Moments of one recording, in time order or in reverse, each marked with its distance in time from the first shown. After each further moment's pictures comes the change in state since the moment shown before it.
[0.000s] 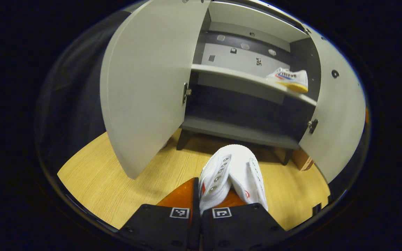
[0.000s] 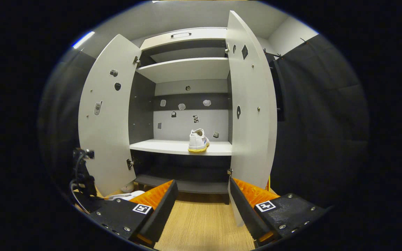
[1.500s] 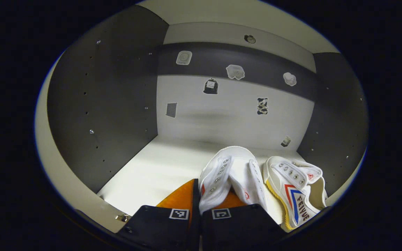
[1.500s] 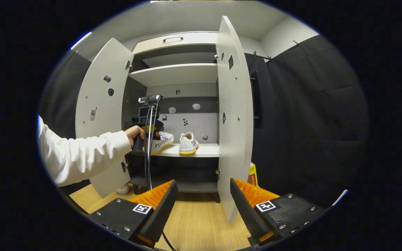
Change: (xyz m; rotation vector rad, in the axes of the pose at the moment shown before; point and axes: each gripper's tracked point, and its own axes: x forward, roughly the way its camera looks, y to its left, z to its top) left arm 0.236 -0.129 0.273 0.134 -0.030 0.055; right arm -0.038 -0.020 0.015 -0.001 -0.004 -0.097
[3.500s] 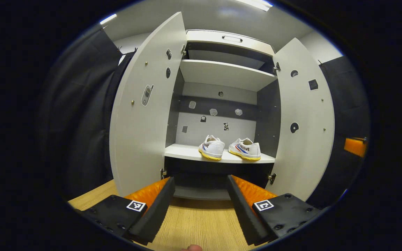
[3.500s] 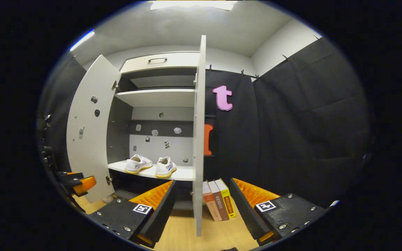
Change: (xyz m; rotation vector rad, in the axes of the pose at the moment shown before) left arm -0.337 0.057 -0.145 -0.017 -0.409 -0.166; right arm -0.009 -0.106 0.098 -0.035 -0.190 -0.108
